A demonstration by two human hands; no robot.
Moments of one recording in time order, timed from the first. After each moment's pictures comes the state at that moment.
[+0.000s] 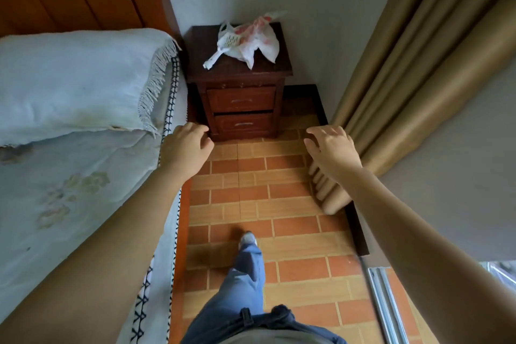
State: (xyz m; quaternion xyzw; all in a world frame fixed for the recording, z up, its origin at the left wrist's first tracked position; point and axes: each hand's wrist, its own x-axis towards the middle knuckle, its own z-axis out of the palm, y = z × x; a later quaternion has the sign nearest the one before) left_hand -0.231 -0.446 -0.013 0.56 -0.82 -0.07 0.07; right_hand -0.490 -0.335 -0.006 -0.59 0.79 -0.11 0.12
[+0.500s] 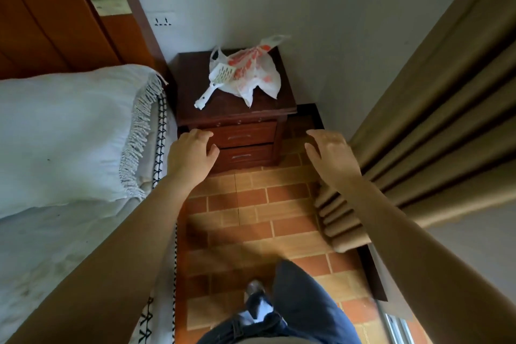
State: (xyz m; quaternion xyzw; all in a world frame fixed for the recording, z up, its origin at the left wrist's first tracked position) left_hand -0.293 -0.662 -0.022 0.54 -0.84 -0.09 0.06; right_hand -0.538 -0.538 -0.009 -0.57 0.80 -0.15 0.12
